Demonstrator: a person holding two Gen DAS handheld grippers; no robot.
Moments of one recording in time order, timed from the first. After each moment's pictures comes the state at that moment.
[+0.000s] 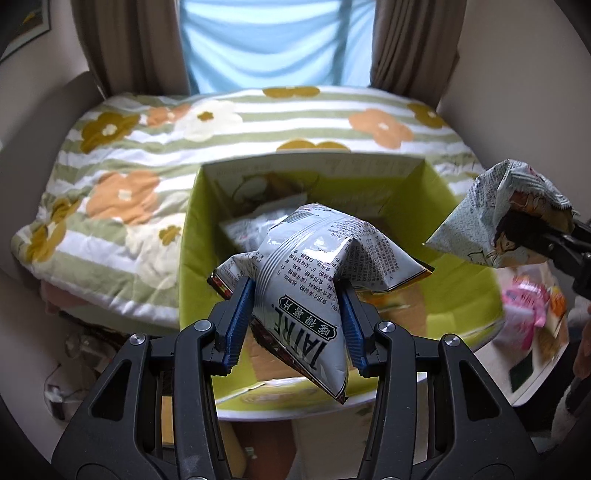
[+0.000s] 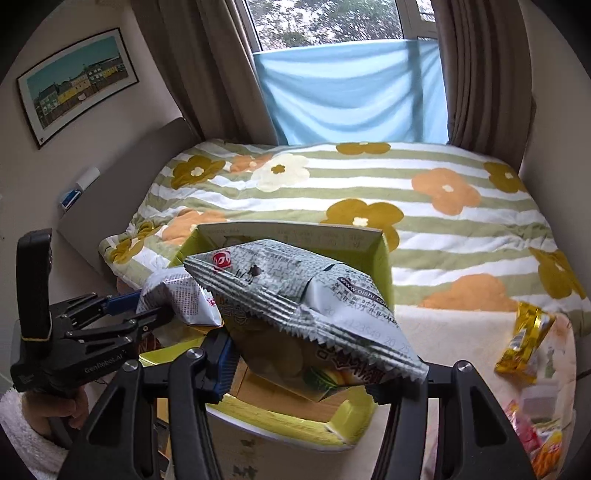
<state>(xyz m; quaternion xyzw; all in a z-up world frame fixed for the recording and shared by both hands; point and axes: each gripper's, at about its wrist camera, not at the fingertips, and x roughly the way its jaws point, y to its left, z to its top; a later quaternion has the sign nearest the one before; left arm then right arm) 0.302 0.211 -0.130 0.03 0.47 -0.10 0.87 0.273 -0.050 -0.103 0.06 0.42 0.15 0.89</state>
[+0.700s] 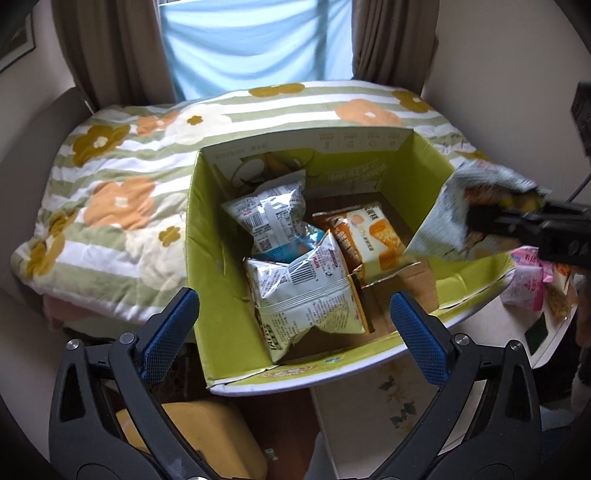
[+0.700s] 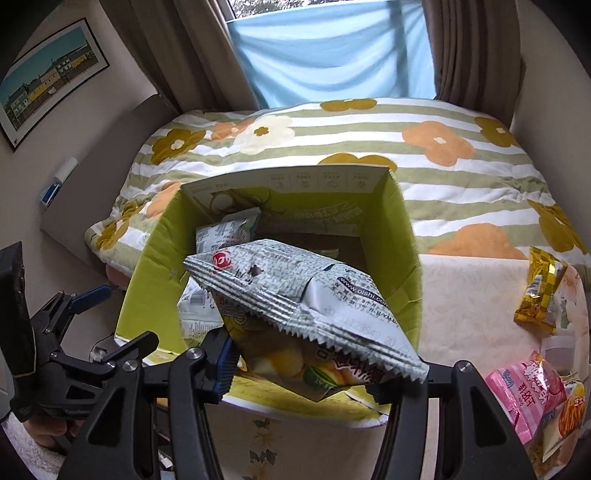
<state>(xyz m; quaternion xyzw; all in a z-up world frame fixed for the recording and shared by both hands) 0.270 0.219 -0.138 0.06 0.46 -0.13 0.88 0.274 -0.026 -0.137 0.07 0.49 0.13 0.86</state>
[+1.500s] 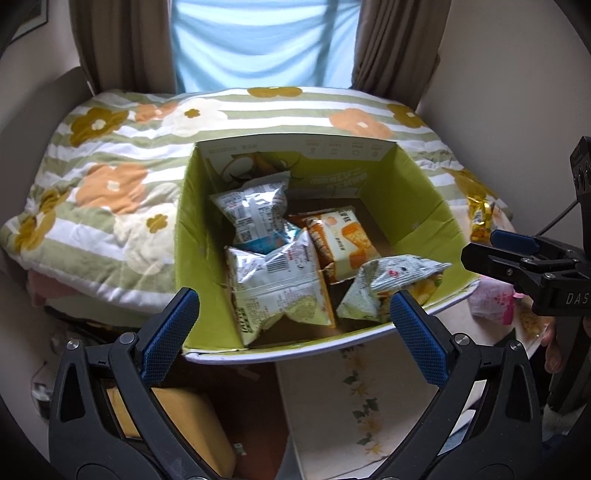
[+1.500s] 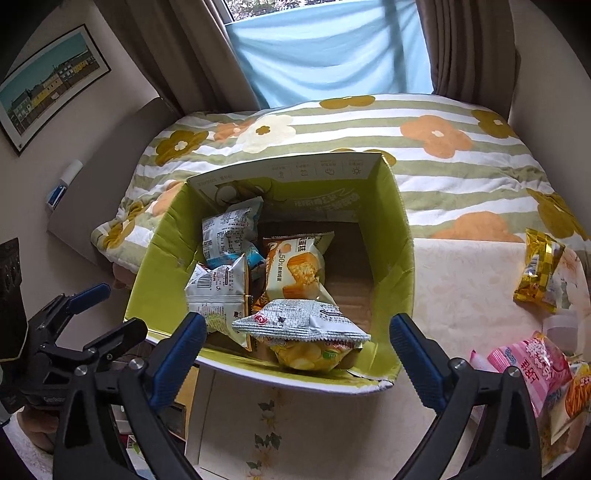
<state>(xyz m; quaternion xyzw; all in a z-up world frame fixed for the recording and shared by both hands) 0.249 0.216 -0.121 0.01 0.46 -0.14 0.88 0.243 -0.036 -0.132 0.09 0.48 0.12 0.86</state>
